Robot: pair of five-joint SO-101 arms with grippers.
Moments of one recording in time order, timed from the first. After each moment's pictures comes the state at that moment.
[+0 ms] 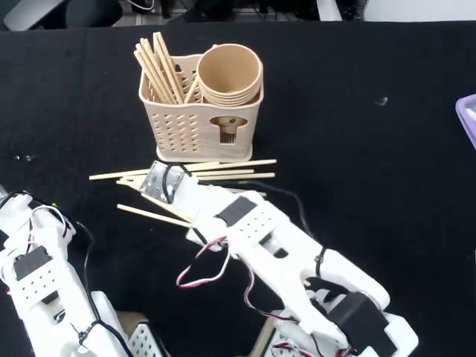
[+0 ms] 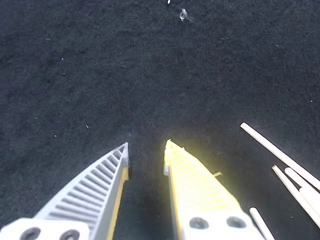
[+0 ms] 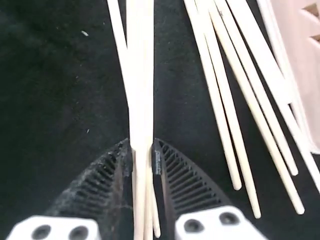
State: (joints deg) left arm -42.5 -58.8 78.1 33.8 9.5; right arm -40.3 -17.5 51.5 42.0 26.1
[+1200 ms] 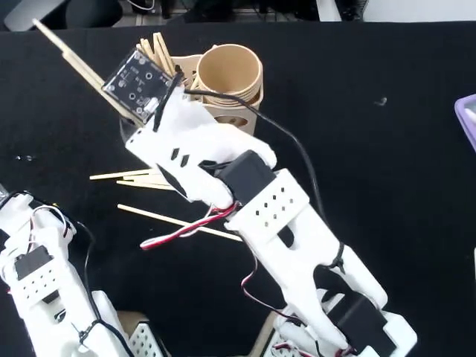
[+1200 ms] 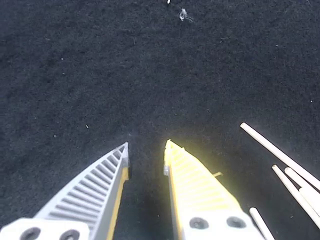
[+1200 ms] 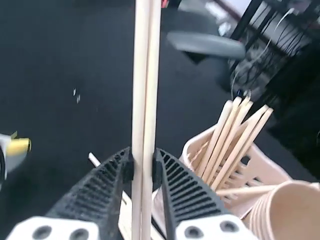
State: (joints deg) left arm -42.5 -58.8 78.1 33.8 9.5; right arm -42.6 -17.5 3.2 49.9 15.2
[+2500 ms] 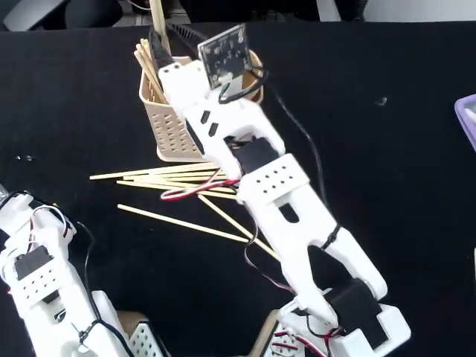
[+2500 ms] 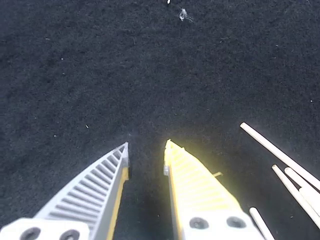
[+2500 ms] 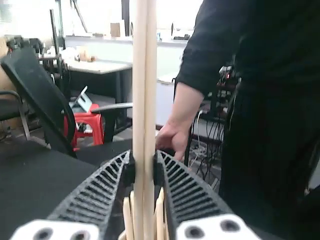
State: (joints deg) left arm -42.5 -58.8 78.1 33.8 9.5; right arm -30.0 -12.6 22.5 -3.6 2.5
